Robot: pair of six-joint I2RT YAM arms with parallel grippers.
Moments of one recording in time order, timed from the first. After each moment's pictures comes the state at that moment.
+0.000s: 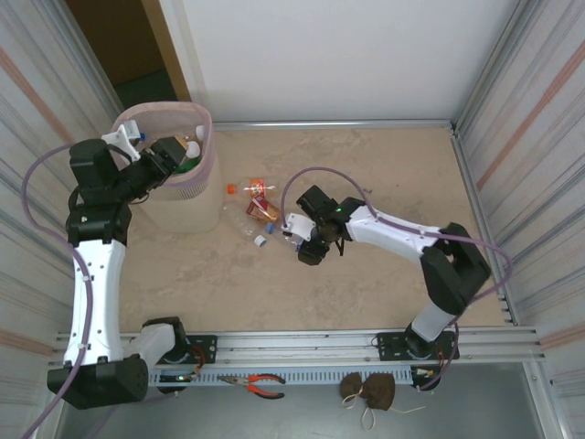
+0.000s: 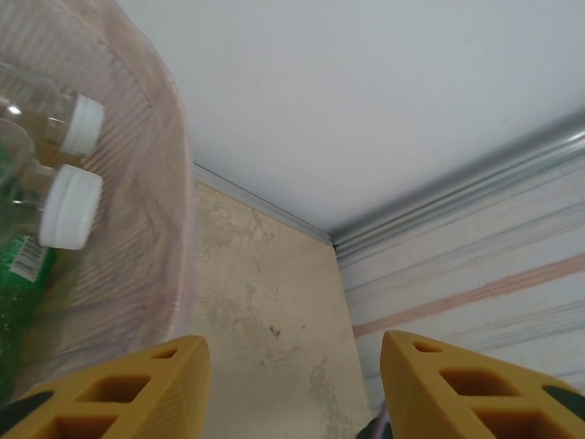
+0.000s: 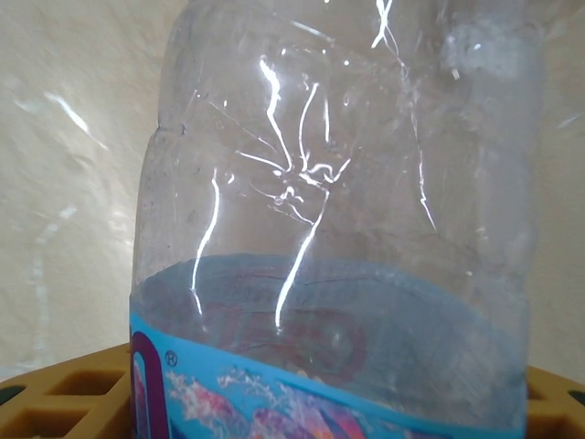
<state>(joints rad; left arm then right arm) 0.10 1.03 1.25 -0.49 0.64 -0.73 0.79 1.62 1.14 -0.69 -0.11 -0.40</state>
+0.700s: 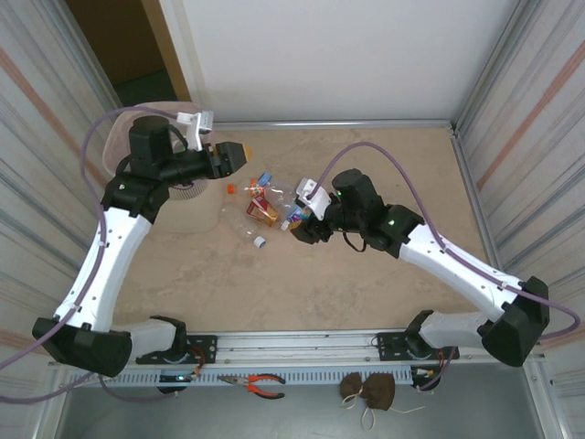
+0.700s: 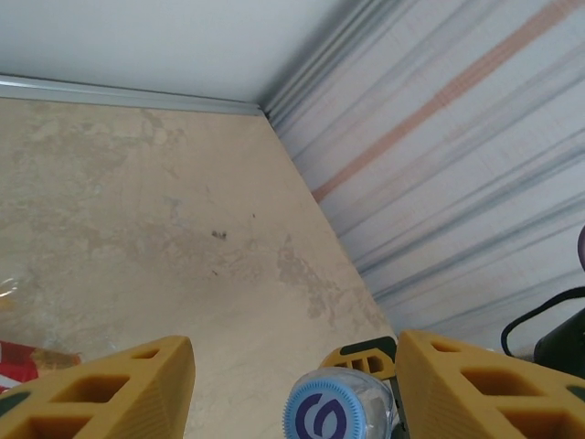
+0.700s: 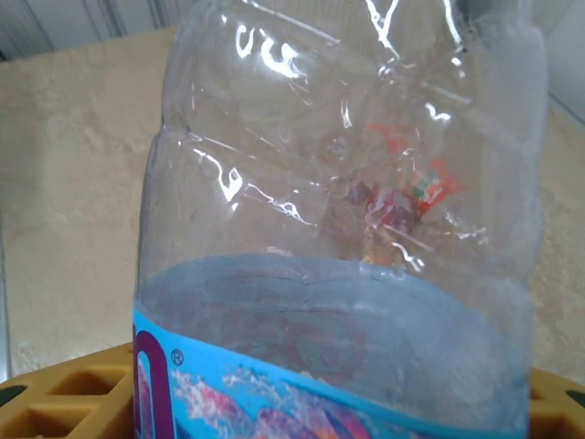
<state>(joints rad) -0.28 1.23 1.42 -0.56 0.67 -0.47 0.79 1.23 1.11 -0.43 -0.24 -0.22</state>
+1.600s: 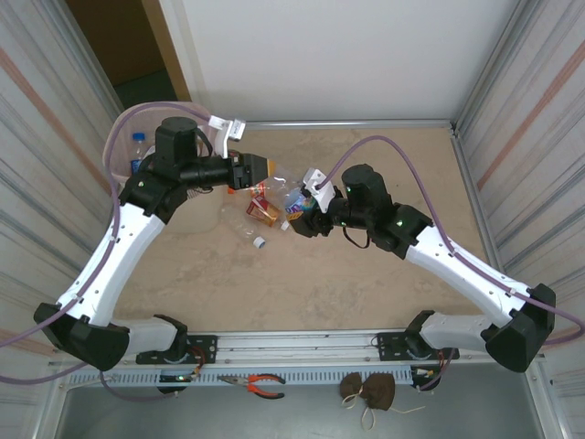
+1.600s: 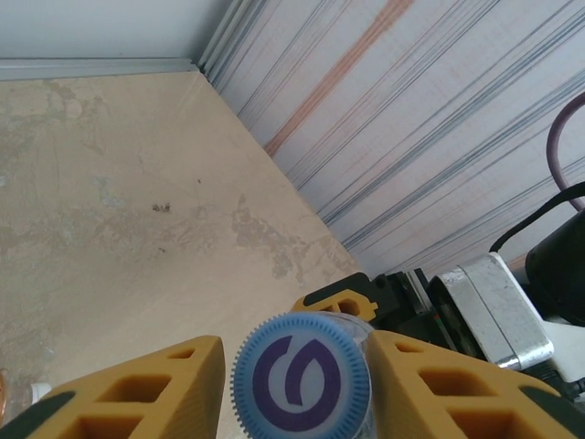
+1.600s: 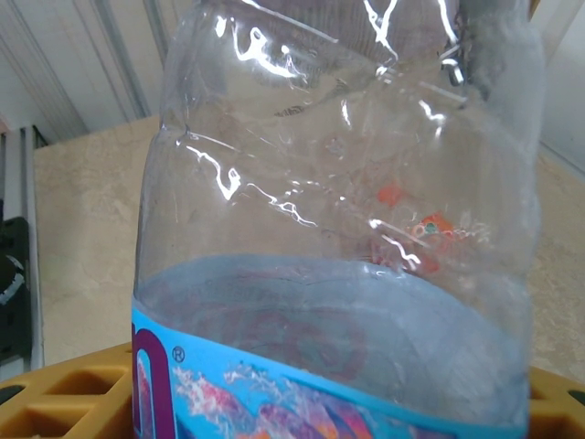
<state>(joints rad) -0.42 1.27 1.44 -0.56 0.69 -0.39 0.77 1.19 1.12 -0.36 -0.30 -0.14</state>
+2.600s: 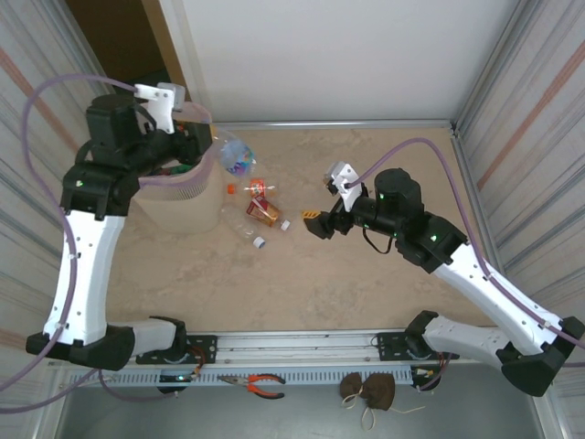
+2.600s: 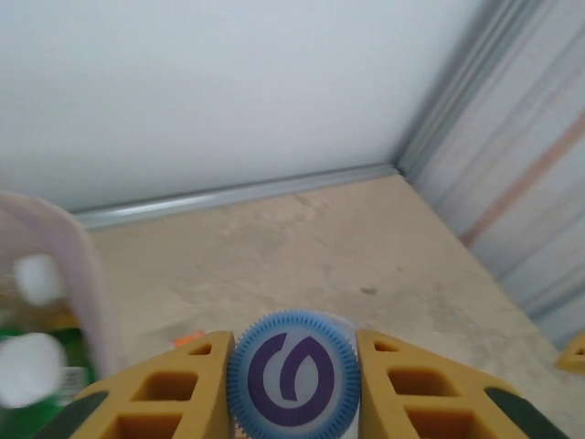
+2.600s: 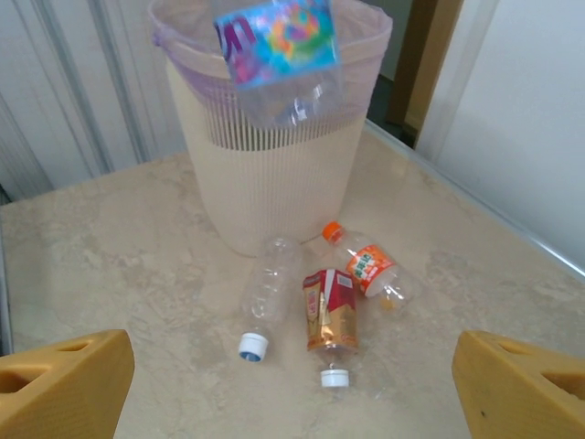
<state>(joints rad) -0.21 1.26 1.83 -0.91 0.33 -0.11 0.75 1.01 1.12 -0.40 -0.20 -0.11</state>
